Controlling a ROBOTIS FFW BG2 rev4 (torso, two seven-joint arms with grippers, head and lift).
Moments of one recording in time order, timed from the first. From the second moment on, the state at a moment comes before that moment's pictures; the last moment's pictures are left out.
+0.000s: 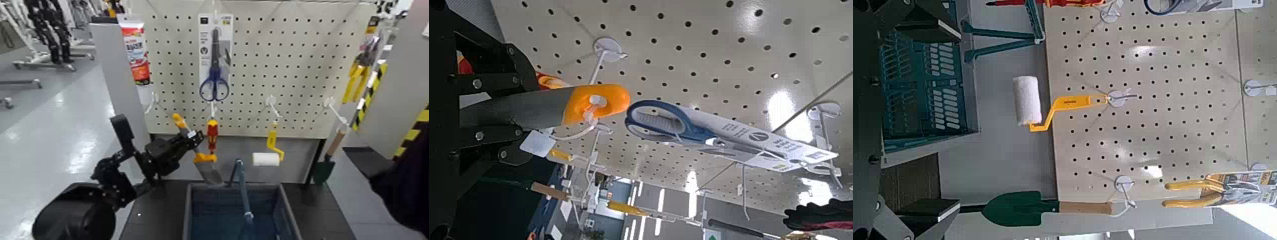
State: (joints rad) left arm -0.29 0.29 -0.27 -1.52 0.68 0.18 -0.67; right arm 0.42 -0.11 0.24 -1.57 -0.05 -0.56 -0.28
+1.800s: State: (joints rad) left arm -0.36 0.27 -0.62 -1.23 0.88 0.21 -0.51; right arm 0.41 -0.11 0.26 -1.57 -0.06 -0.57 -0.28
